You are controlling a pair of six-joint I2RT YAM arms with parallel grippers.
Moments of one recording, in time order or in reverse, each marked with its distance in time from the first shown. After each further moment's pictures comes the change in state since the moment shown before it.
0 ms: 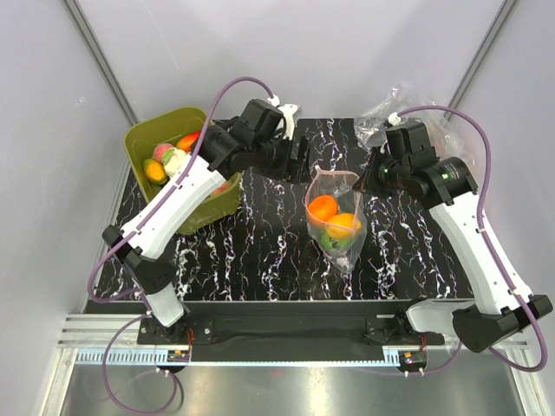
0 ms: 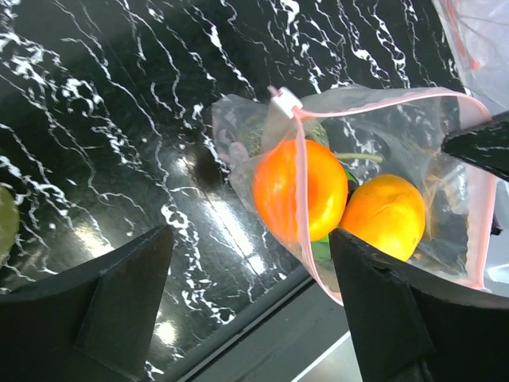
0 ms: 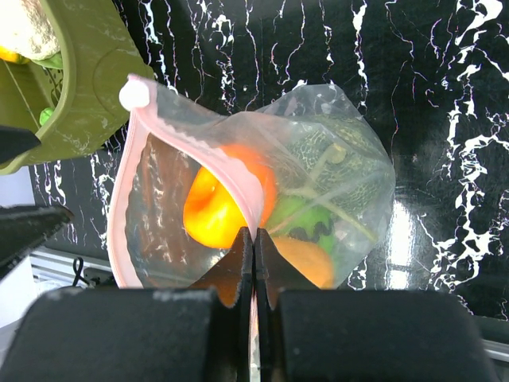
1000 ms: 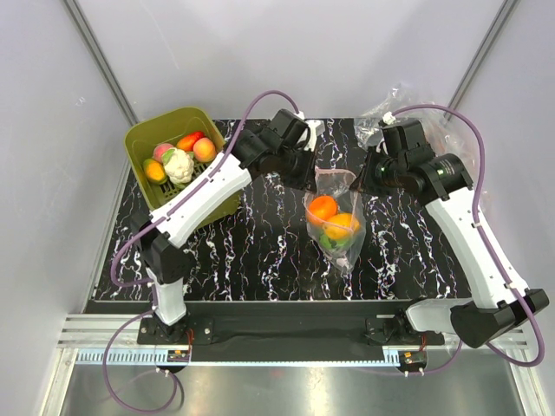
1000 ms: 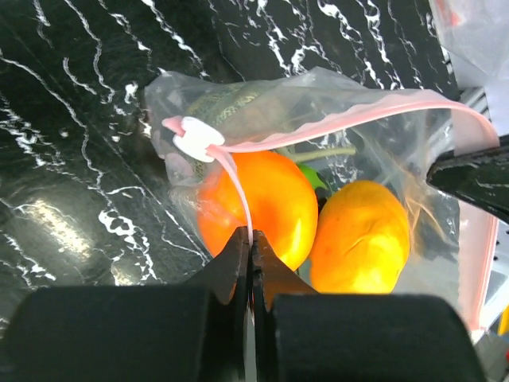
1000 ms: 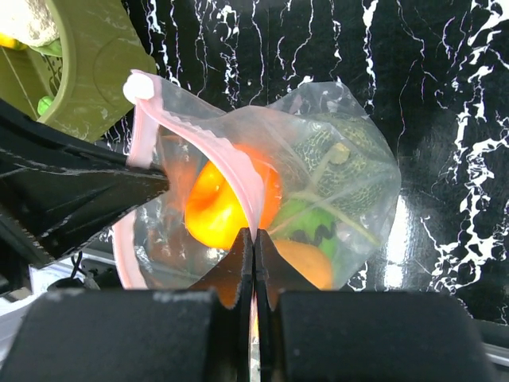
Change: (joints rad) left arm -0.047 0.128 -0.023 0.067 0.124 -0.053; right arm 0.000 0.029 0.008 0.000 -0.034 -0.021
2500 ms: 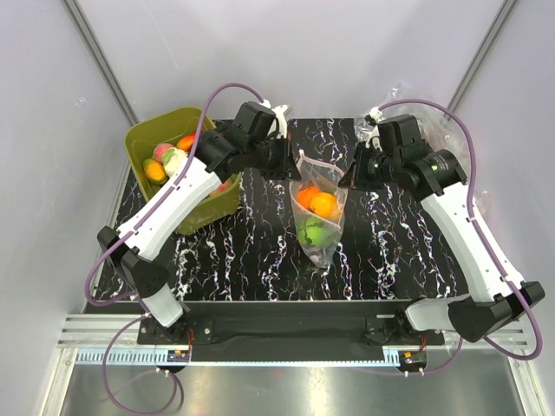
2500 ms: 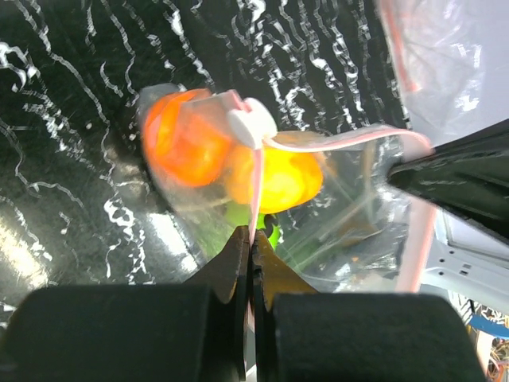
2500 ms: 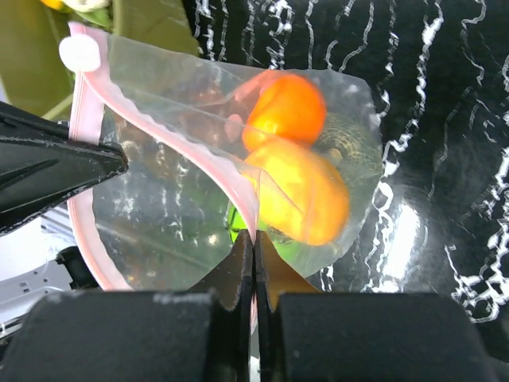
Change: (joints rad) left arm 0.090 -0.182 -0.134 0.064 -0.011 -0.120; right arm 0.019 0.048 0.039 0.043 -0.110 -0.075
